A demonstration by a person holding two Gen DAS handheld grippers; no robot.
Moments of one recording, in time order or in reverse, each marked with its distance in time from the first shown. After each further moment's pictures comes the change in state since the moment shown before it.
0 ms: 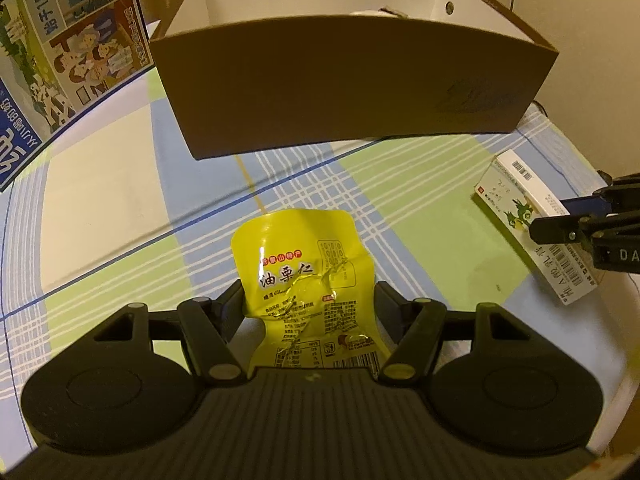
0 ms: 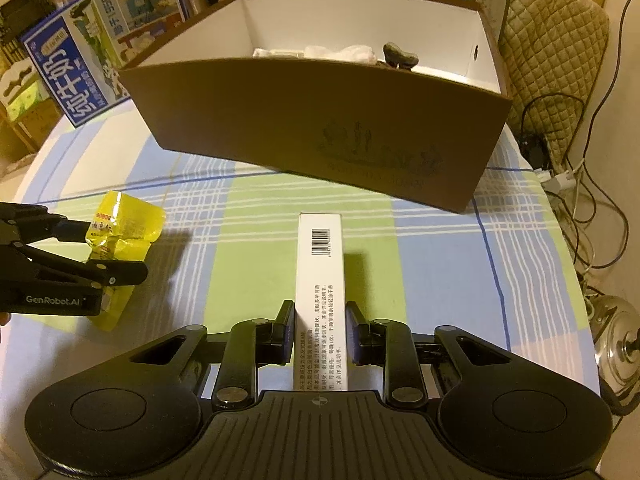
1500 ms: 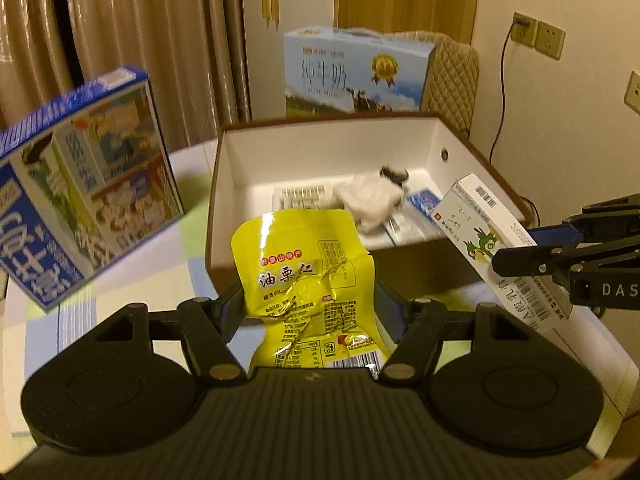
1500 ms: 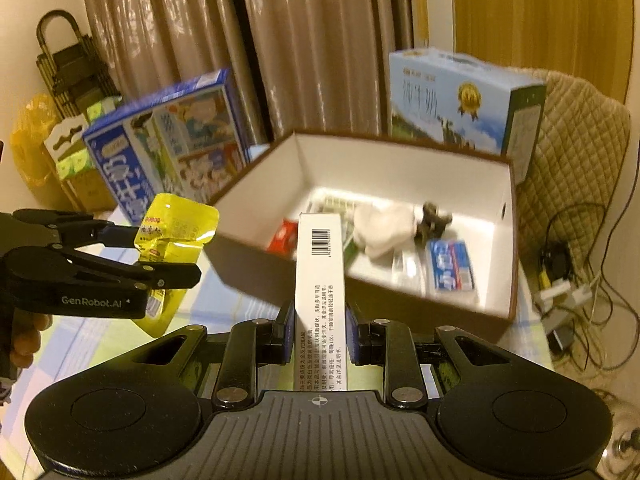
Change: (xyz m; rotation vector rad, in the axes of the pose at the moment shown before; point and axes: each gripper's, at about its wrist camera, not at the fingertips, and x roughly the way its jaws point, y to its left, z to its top) left arm -0.082 0.014 0.090 0.008 -0.284 0.021; right arm -0.068 0.014 0.090 -0.071 -0.271 0.108
